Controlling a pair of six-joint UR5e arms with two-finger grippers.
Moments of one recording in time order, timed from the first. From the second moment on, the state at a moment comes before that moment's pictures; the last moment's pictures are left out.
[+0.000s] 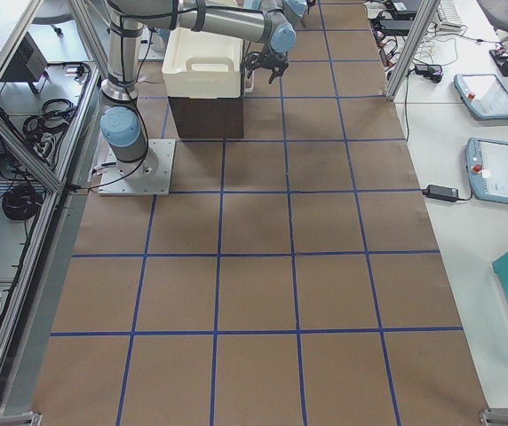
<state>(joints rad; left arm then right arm) -1.05 -2.25 -1.48 -0.93 1.54 2.23 1.91 -1.17 1.55 -1.59 -1.49 1.78</state>
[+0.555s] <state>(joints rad) -1.05 -2.26 -1.48 -0.93 1.55 2.15 1.91 -1.16 1.54 -1.65 -1.50 1.75</state>
